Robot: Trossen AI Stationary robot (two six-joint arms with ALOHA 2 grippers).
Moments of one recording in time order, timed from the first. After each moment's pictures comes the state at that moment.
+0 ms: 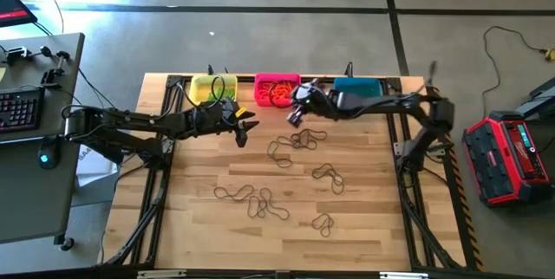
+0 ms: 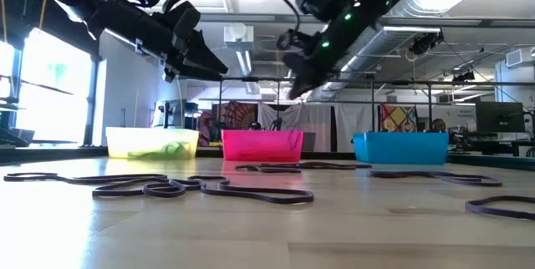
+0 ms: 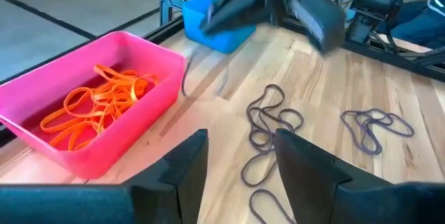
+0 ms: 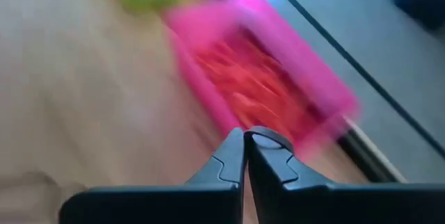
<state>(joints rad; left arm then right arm) 0.24 1.22 0.52 0.31 -0.14 -0.20 -0.30 1.70 1.15 -0.18 0.35 0.05</state>
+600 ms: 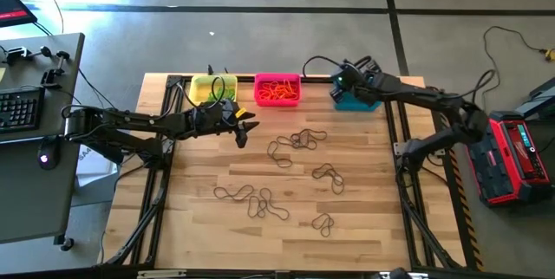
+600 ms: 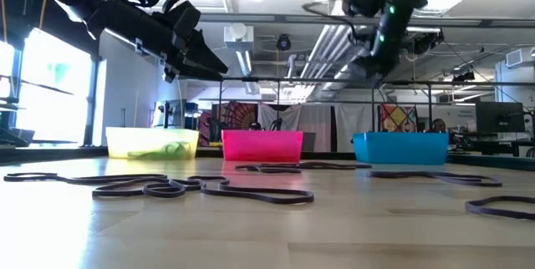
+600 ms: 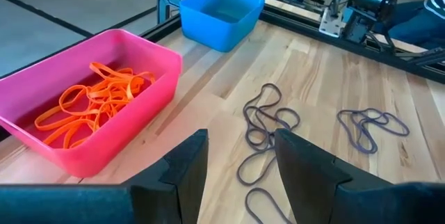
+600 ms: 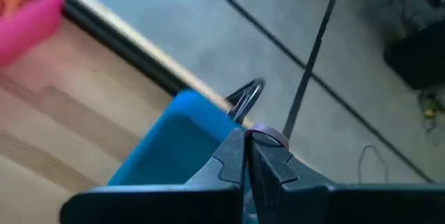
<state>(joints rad) 0.23 1.22 0.52 0.31 -0.14 -0.21 -0.55 1.40 1.08 -0.66 0.69 0.11</state>
